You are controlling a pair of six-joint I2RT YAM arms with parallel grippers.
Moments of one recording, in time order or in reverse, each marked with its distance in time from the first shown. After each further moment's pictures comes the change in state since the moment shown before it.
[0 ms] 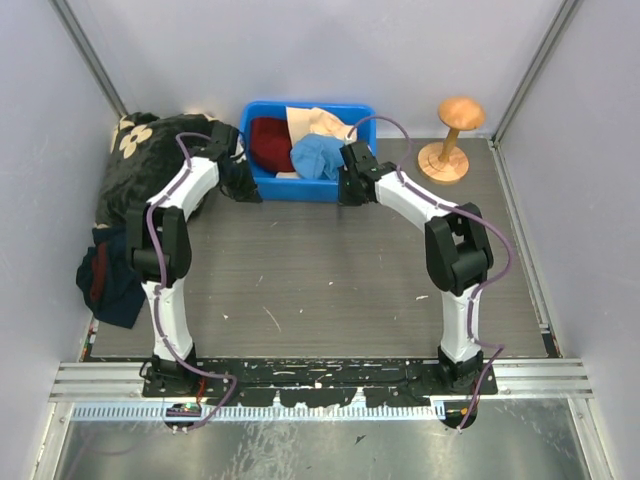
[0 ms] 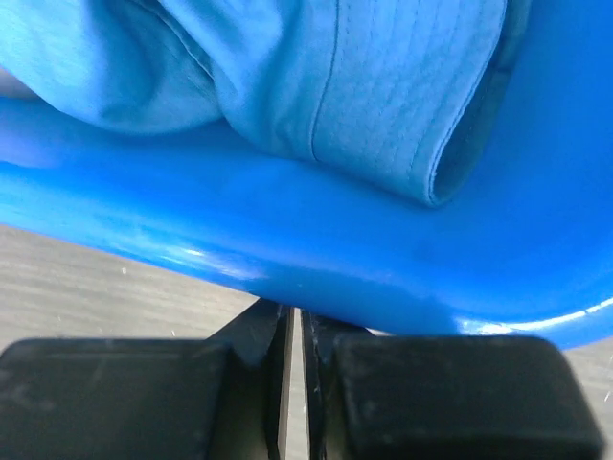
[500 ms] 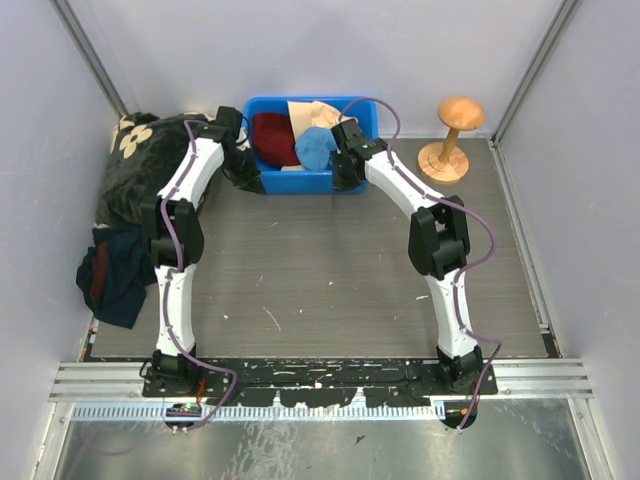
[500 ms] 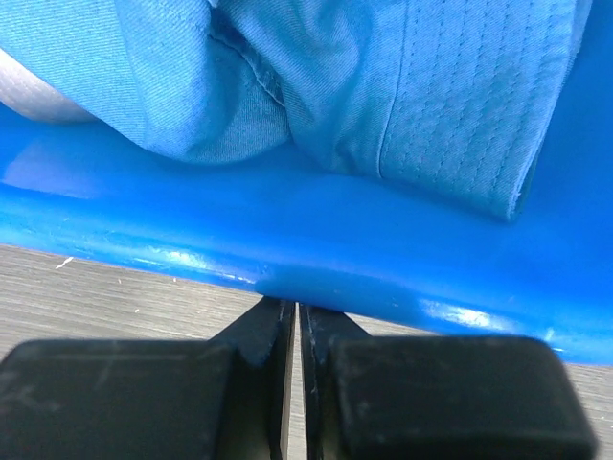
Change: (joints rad) left arm 0.007 0.248 0.465 -0.317 0.043 0.006; right arm -0.010 0.226 0.421 -0.222 0.037 -0.047
